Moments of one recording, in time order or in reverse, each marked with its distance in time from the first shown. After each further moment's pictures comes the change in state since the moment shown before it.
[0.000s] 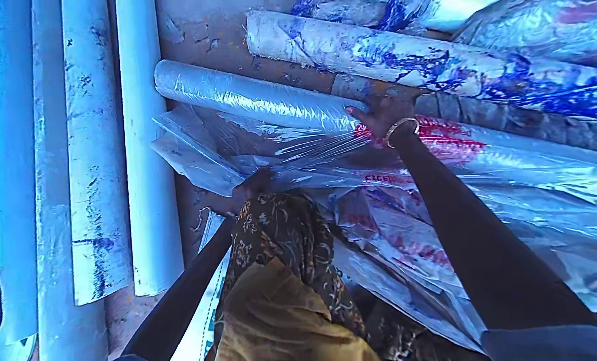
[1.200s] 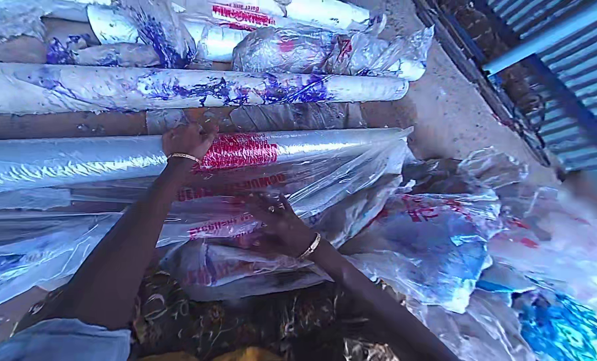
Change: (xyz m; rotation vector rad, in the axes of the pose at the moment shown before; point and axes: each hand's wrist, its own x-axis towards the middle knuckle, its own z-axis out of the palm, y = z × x) left_hand 0.225 0.244 0.054 0.414 -0.082 -0.075; right_hand -0.278 0.067 0.017 0.430 -0.016 -0.115
